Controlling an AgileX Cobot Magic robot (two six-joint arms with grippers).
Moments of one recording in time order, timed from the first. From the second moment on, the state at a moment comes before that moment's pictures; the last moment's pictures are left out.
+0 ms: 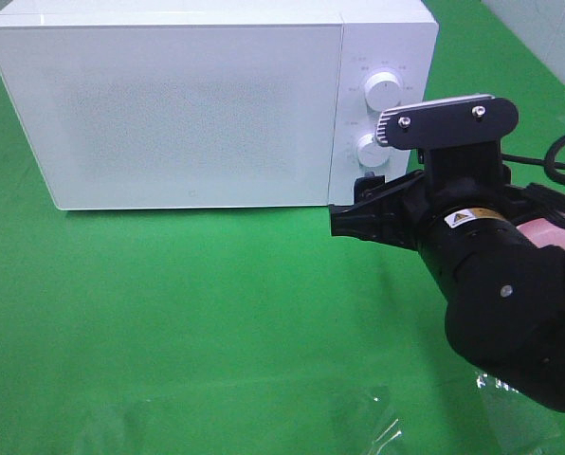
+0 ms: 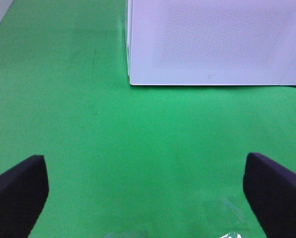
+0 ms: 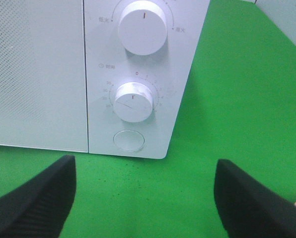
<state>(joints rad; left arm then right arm) 0.04 0.00 -0.51 -0.21 1.04 0.10 0.94 1.66 -0.54 1.21 -1.07 -0.66</state>
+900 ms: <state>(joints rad) 0.04 0.00 -0.51 -0.21 1.04 0.10 0.94 1.79 -0.54 1.10 -1.07 -0.21</state>
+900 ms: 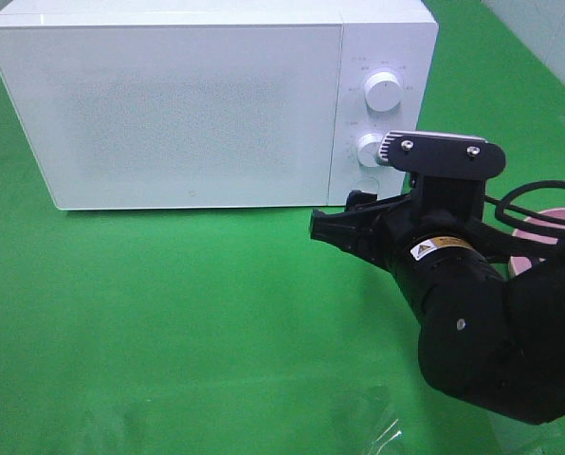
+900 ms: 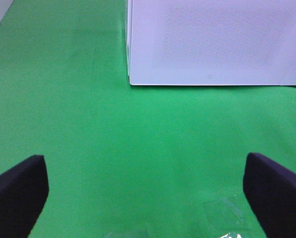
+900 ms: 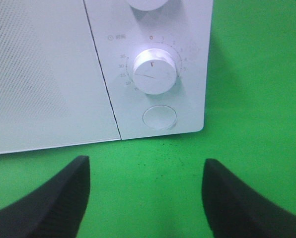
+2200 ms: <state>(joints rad) 0.04 0.00 -0.51 -0.21 1.04 0.10 0.70 1.80 -0.54 0.68 -0.87 1.12</state>
